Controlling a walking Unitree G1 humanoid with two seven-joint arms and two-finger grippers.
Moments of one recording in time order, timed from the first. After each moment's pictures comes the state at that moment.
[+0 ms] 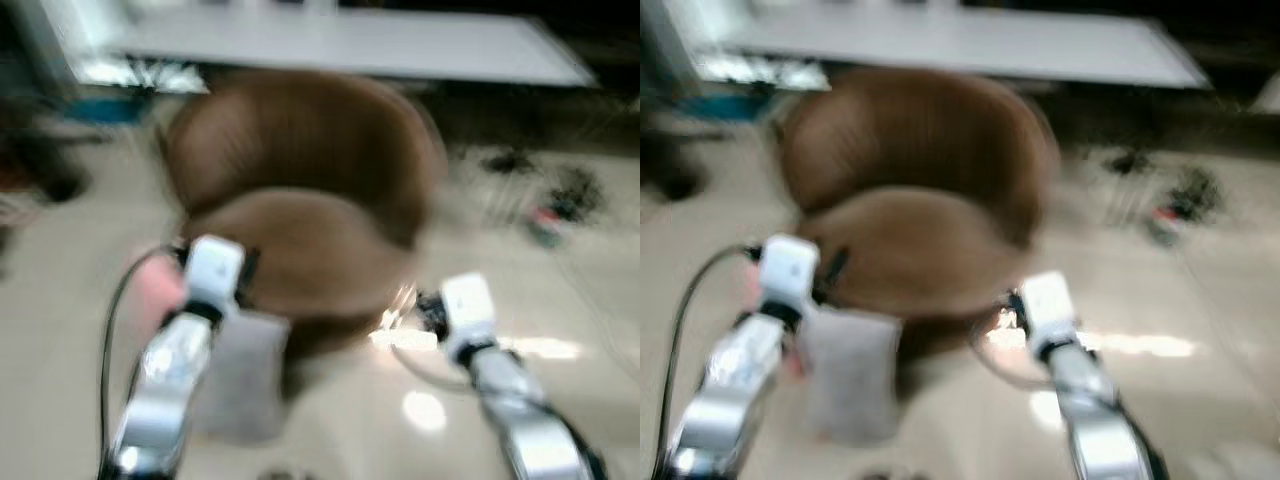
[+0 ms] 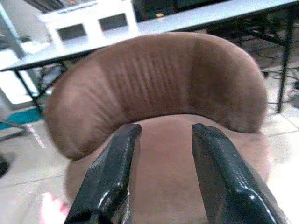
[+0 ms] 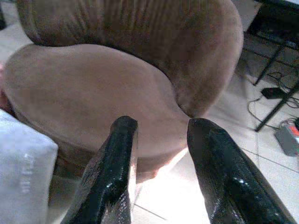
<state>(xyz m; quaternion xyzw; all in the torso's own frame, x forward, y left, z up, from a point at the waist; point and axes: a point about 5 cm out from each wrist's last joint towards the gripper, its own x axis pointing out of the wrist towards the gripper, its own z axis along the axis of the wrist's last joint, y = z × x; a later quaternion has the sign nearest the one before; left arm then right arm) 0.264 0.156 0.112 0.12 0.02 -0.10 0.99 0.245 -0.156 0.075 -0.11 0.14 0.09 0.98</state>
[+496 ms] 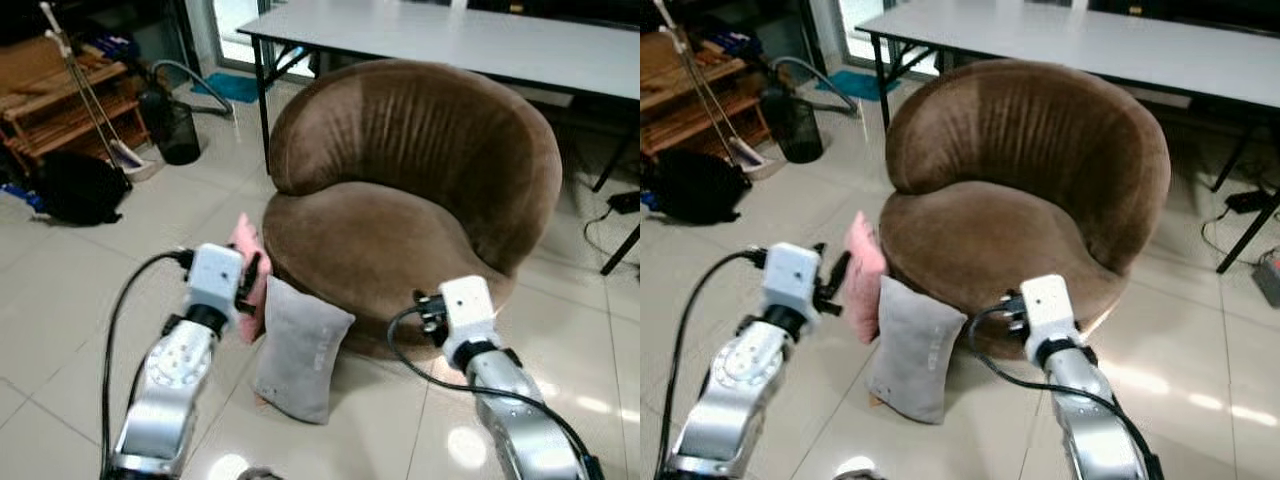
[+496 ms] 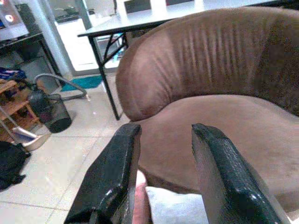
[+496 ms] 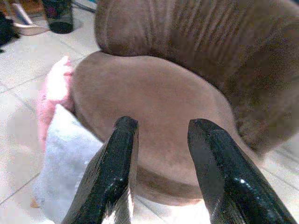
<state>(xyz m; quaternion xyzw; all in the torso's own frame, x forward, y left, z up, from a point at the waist) 0.264 0.154 0.109 0.11 0.02 -0.11 0.99 0.244 -0.157 0.077 -0.10 0.14 0.08 0.98</state>
